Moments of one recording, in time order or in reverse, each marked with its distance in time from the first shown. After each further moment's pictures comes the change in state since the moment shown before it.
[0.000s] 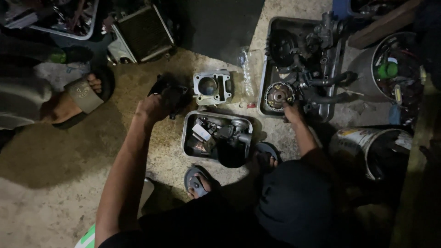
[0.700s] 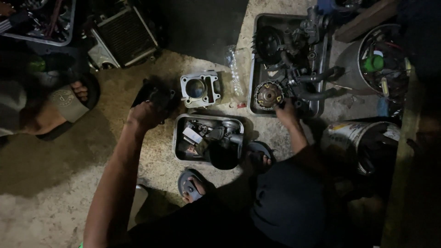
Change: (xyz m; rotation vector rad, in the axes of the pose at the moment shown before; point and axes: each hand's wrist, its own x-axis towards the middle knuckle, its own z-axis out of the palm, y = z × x) left_hand -0.072 0.054 -0.068 0.157 0.145 0.120; right_hand -0.044 -0.013 -0.024 -0.007 0.040 -0.148
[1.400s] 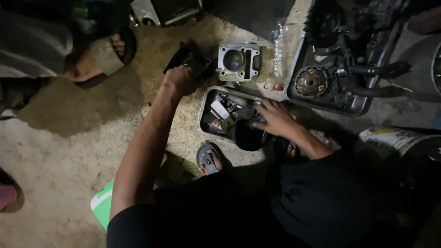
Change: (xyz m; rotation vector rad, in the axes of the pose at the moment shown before) left_hand 0.040 -0.026 0.067 -0.068 -0.153 -0.043; right_hand -0.129 -0.099 0.067 -0.596 -0.586 -0.818
